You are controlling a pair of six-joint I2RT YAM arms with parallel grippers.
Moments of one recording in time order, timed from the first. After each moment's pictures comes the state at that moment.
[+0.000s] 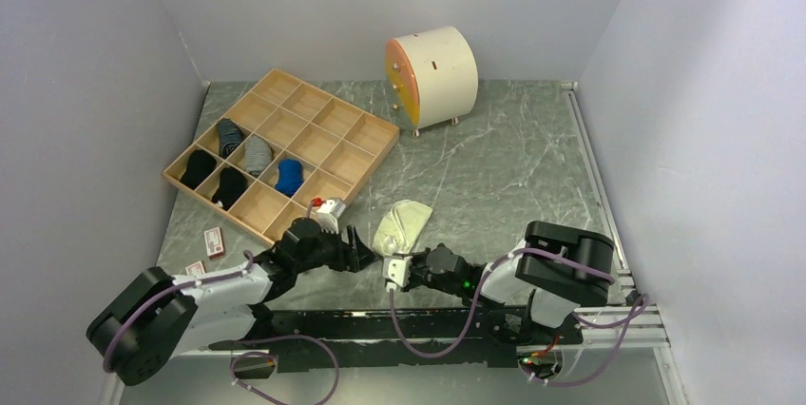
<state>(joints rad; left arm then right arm) -0.70 1.07 0.14 0.42 0.26 -0.67 1.20 1.61 0.25 0.98 0.07 -0.60</state>
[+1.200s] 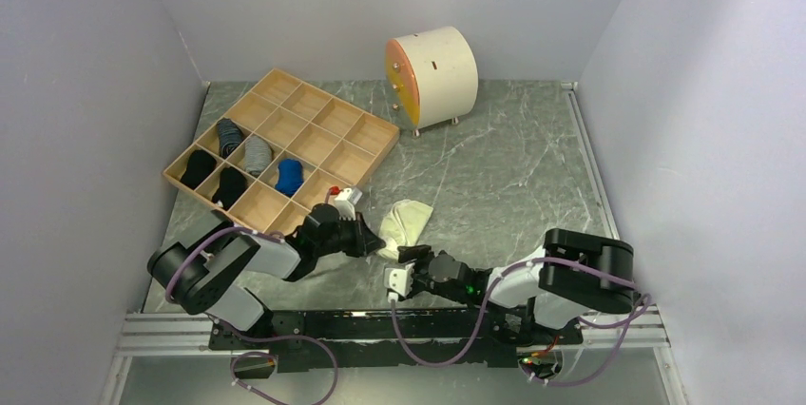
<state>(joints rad) -0.70 1.51 0.27 0.75 0.29 -0.70 1.26 1.49 0.23 0.87 0.15 -0.65</state>
